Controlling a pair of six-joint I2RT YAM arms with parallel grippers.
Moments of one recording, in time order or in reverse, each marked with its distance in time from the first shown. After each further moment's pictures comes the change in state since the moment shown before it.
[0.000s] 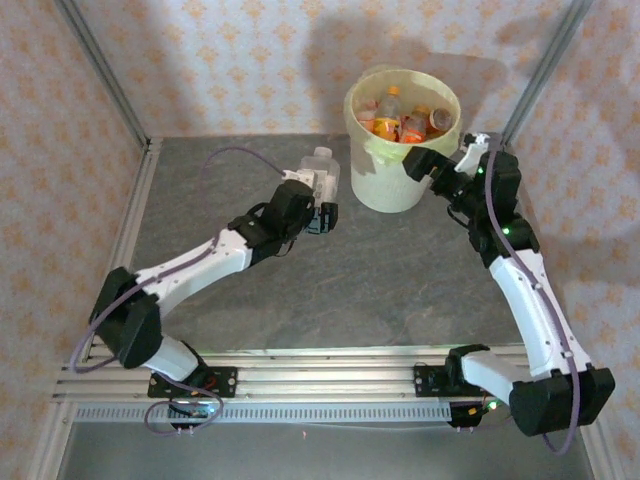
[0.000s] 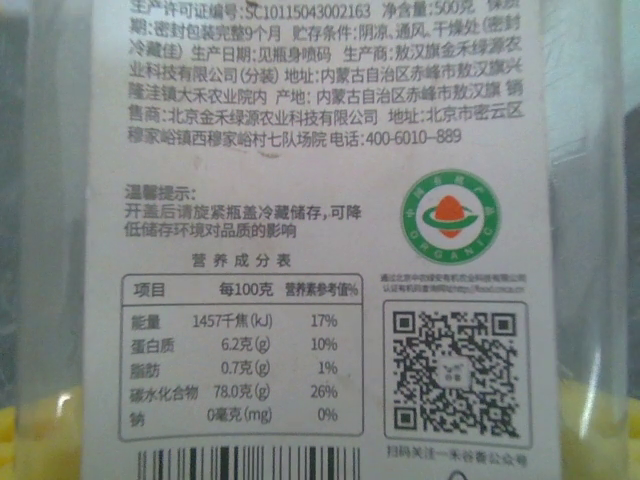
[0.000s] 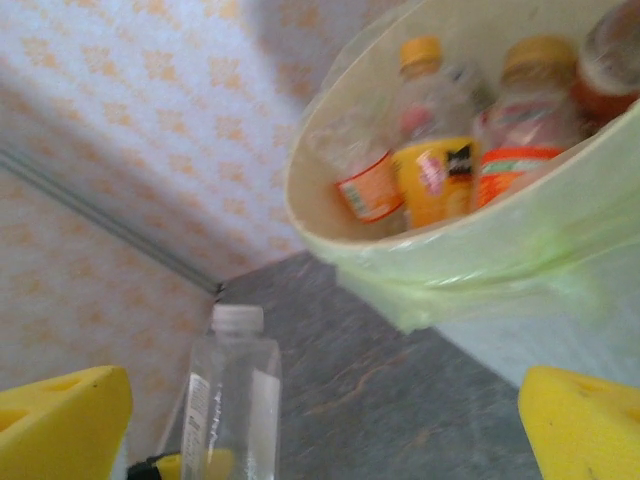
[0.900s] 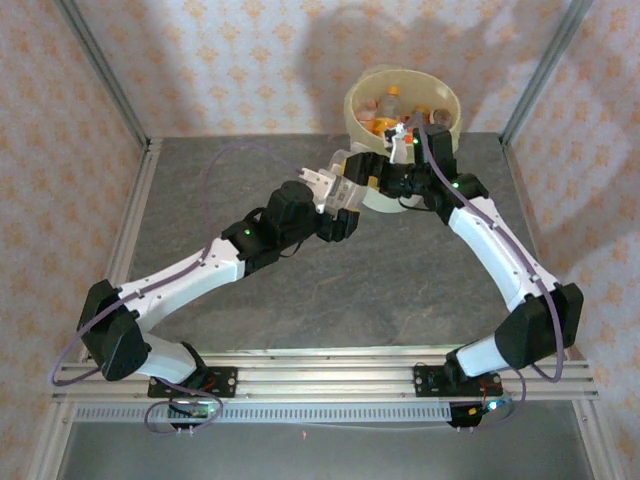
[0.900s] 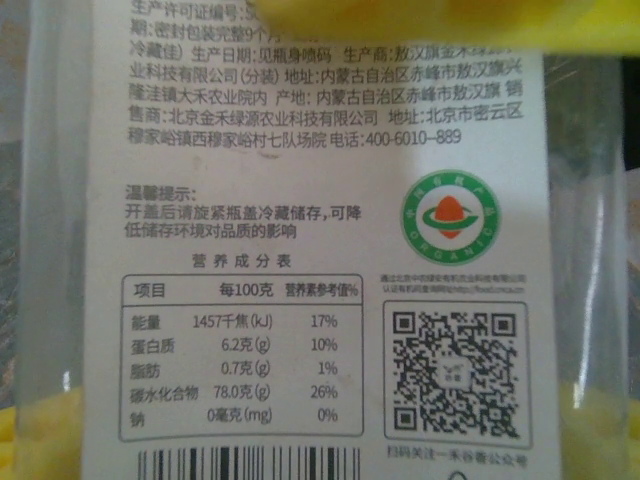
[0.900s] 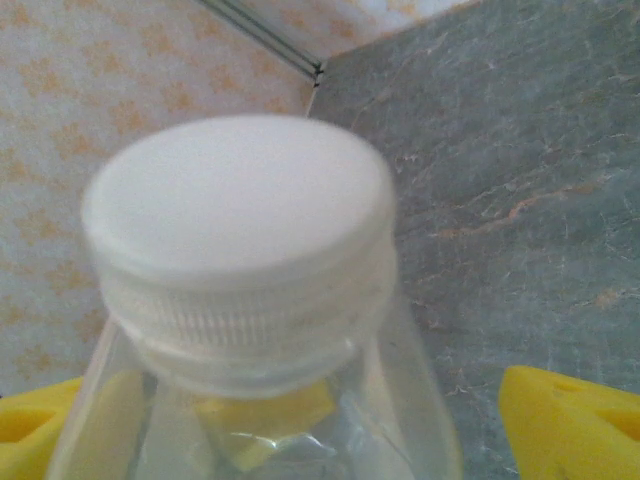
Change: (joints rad) left arm -0.084 -0.058 0.029 0.081 0.156 0.169; right arm 0.209 0.357 0.271 -0.194 -0.276 -0.029
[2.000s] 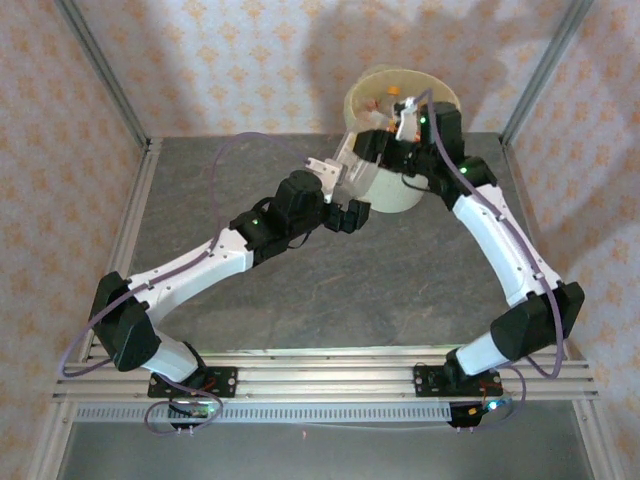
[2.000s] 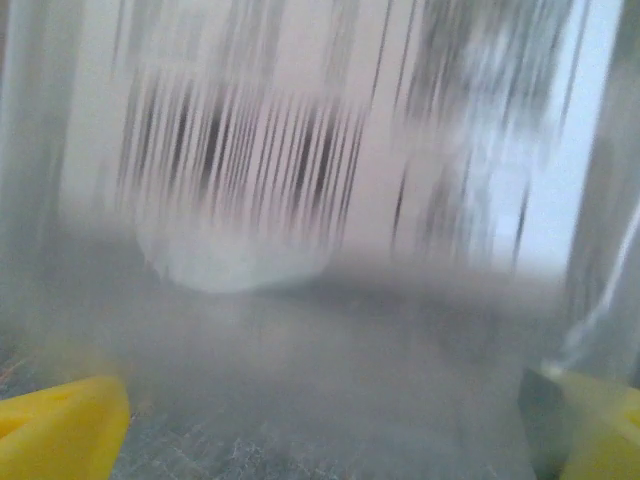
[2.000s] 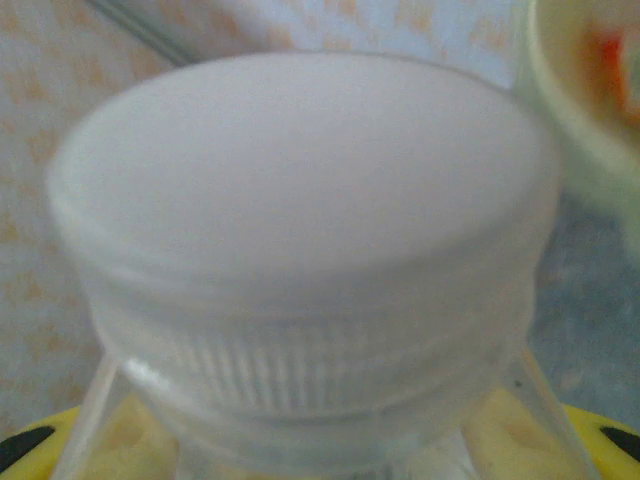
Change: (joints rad) left arm 0.000 0.065 0.096 -0.019 -0.019 -0.043; right arm -0.026 0.053 0.226 -0.048 0.147 -0.036
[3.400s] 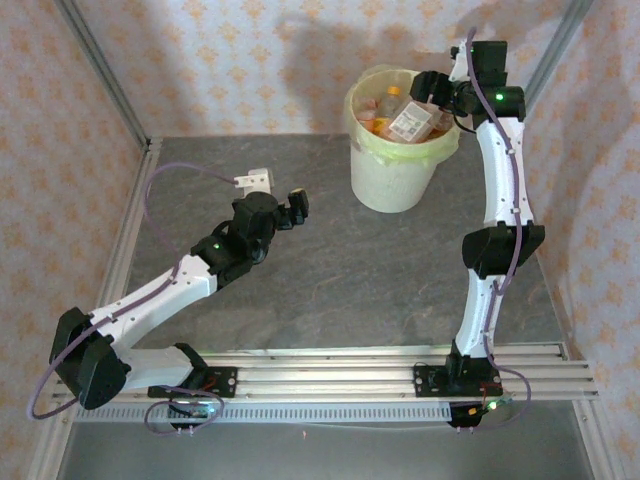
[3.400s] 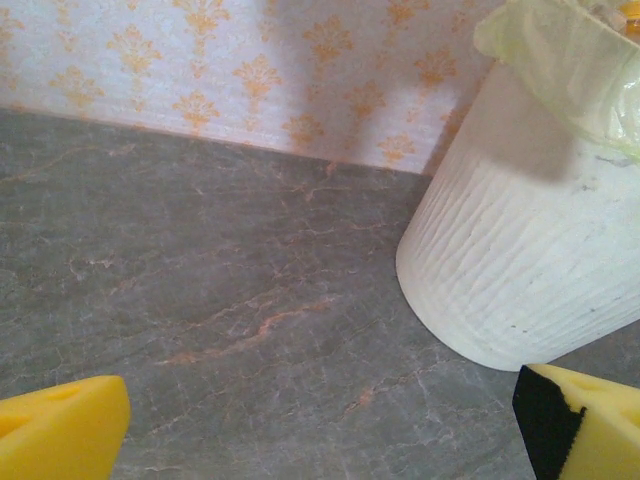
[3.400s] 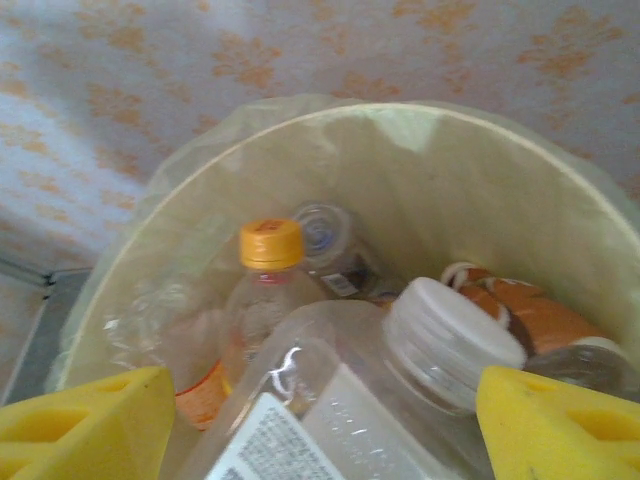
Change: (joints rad) left arm 0.113 -0.257 -0.314 0.041 -0.401 -0.216; right arm -0.306 0.618 0.944 -0.504 0.192 -0.295
